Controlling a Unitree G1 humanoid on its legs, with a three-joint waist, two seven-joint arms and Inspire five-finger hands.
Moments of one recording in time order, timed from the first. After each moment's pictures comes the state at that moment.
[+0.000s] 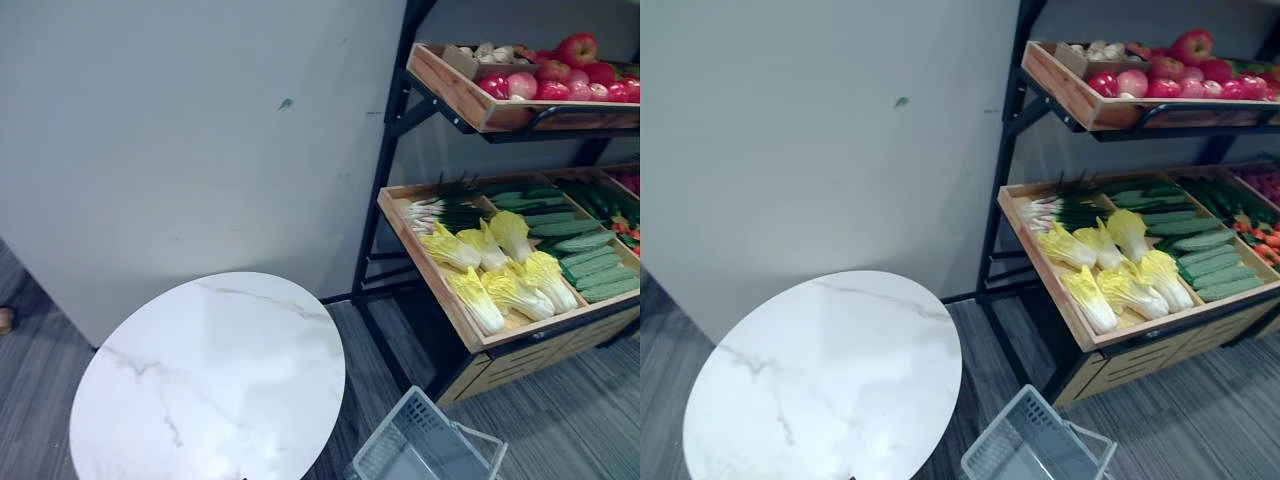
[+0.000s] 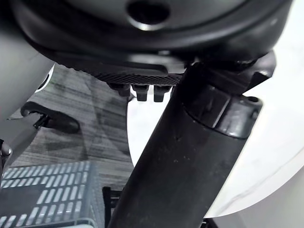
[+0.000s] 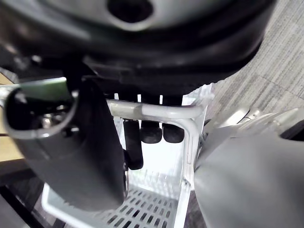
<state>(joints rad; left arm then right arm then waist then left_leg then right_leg) 0.13 0.12 0.11 1.10 -0.64 -0.05 -0.28 0.14 -0.06 -0.33 1.06 0.36 0.06 0.04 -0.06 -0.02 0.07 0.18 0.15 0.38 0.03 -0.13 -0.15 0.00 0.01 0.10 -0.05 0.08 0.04</state>
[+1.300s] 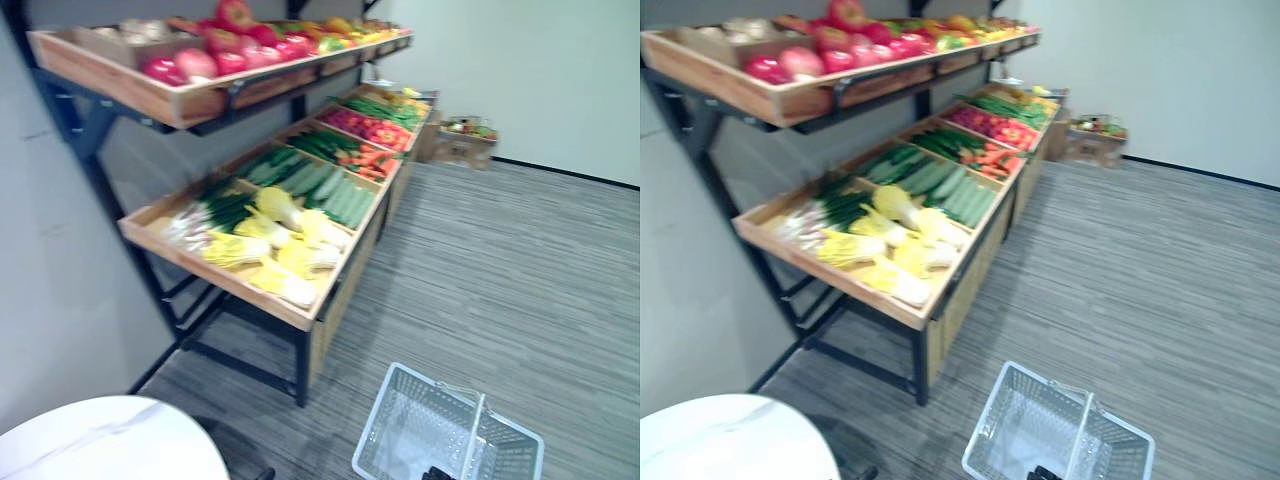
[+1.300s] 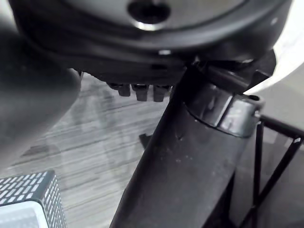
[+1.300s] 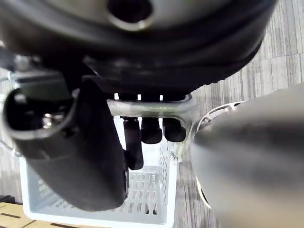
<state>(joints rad) 0.16 0.06 0.32 1.10 -0.73 -0.08 -0.29 0.07 -0.08 -0.29 1.08 0.24 0.02 0.10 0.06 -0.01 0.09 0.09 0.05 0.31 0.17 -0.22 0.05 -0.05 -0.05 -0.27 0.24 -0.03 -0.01</state>
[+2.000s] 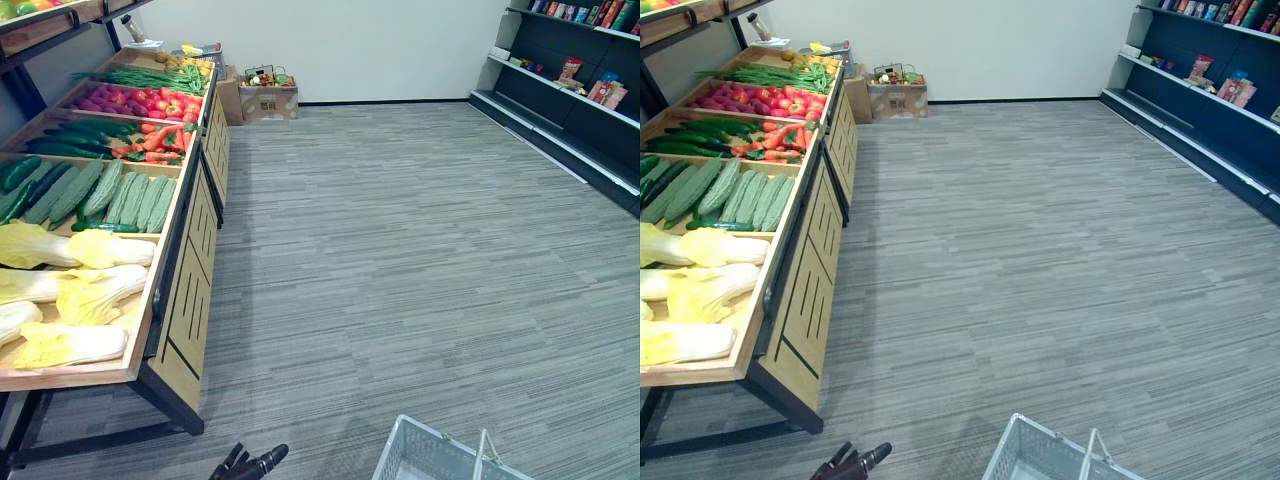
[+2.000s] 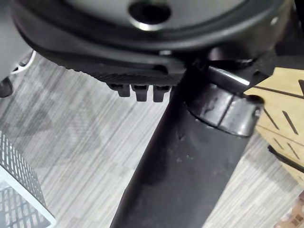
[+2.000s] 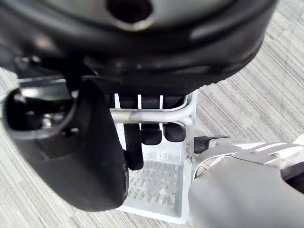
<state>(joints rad) 0.07 0.11 0.17 1.08 -0.70 -0.07 -0.29 0.12 -0.12 -0.32 1.11 0.29 0.09 0.09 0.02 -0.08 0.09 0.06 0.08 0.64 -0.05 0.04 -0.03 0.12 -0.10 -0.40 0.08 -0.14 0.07</state>
